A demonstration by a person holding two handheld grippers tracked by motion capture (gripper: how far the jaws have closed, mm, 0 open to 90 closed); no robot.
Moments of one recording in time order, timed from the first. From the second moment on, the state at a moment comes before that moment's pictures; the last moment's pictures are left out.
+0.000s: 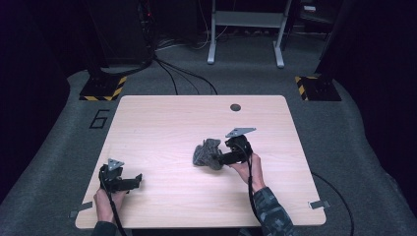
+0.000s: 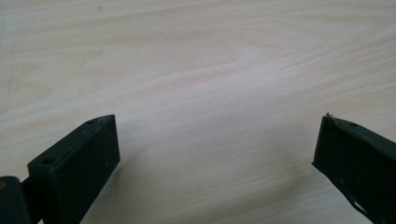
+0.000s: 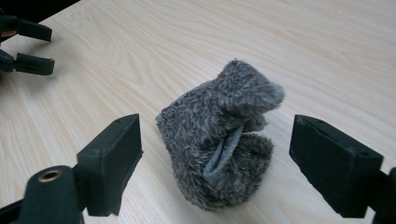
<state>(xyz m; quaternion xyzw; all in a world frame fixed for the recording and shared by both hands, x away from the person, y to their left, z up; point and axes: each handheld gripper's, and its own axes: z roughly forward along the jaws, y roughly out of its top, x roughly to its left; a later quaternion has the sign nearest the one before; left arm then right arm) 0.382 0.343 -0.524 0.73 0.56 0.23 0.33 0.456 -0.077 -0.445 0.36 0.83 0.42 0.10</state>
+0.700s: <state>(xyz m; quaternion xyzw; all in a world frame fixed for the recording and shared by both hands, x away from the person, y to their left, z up) 0.450 0.233 -0.491 0.81 0.44 0.16 0.36 0.470 -0.078 -0.428 0.37 0.83 0.41 0.12</state>
